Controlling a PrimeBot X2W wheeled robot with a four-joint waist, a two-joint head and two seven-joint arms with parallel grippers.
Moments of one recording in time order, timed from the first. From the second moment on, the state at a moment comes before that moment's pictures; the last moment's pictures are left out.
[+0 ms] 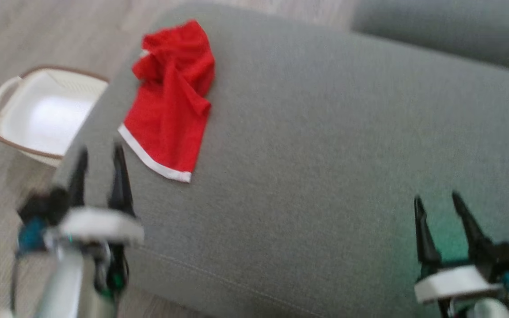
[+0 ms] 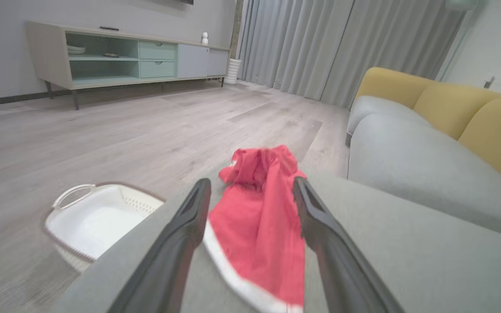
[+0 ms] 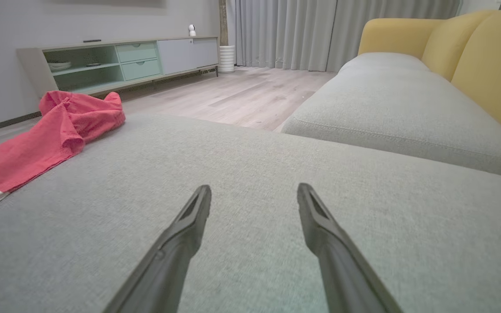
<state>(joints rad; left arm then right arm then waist) -0.12 0.06 -0.07 0.22 -0.28 0.01 -0.25 0.10 -0.04 -0.04 0.16 0.00 0.13 -0.25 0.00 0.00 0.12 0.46</state>
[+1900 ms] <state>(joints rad) -0.42 0.09 -0.49 0.01 -0.62 -0.05 0.40 0.00 -0.05 0.00 0.17 0.12 0.13 -0.25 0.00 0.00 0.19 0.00</state>
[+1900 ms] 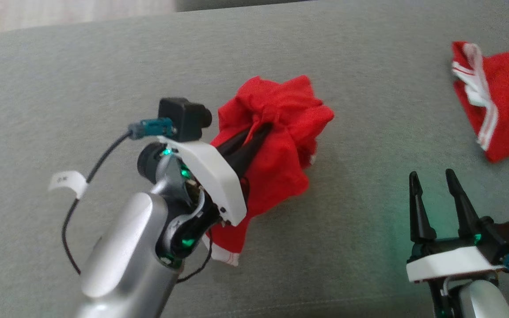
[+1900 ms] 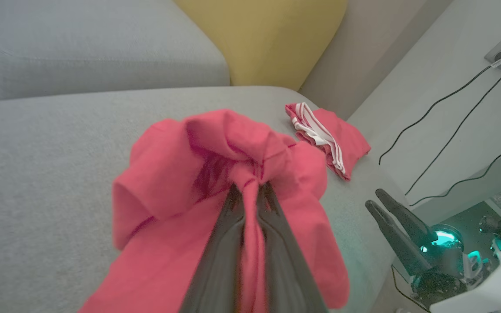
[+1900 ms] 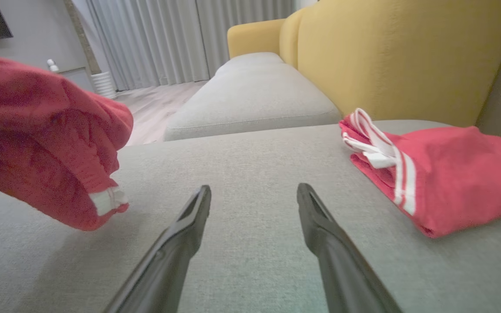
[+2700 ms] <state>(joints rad) -0.61 0.05 -0.92 0.47 -0.90 0.26 -0.16 -0.01 -0.05 0.02 0.19 0.15 0.13 -0.25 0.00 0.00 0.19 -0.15</state>
